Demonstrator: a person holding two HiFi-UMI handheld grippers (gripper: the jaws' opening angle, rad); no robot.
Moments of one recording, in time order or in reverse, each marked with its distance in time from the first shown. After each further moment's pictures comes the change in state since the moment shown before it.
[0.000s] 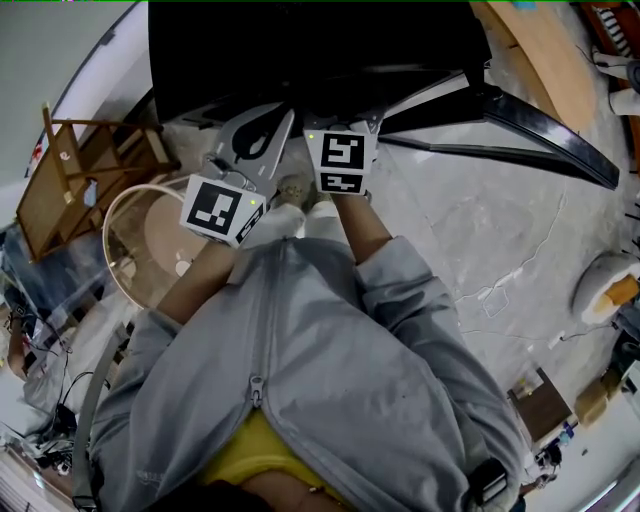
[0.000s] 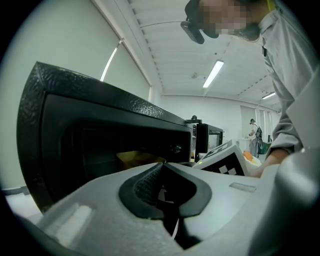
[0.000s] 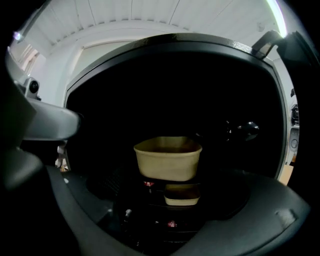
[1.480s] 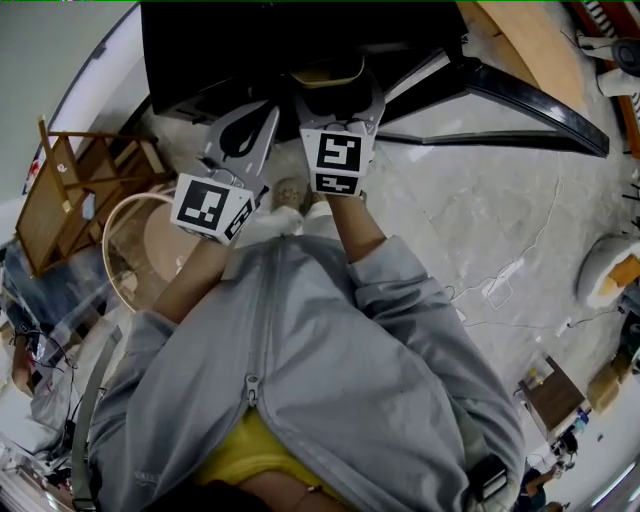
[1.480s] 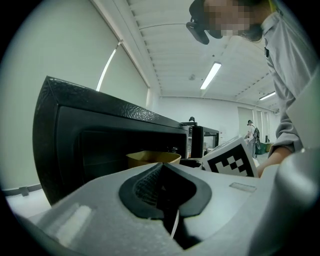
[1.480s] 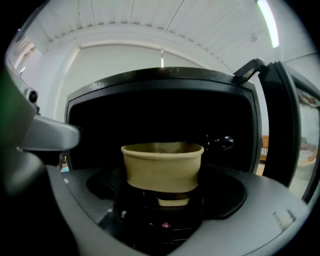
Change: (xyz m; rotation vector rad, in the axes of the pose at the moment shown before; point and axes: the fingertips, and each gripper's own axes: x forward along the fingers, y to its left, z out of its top) left arm -0.016 -0.004 0.001 0.005 -0.016 -0.025; right arm -0.030 -0.009 0.015 0.006 -0.047 -0.104
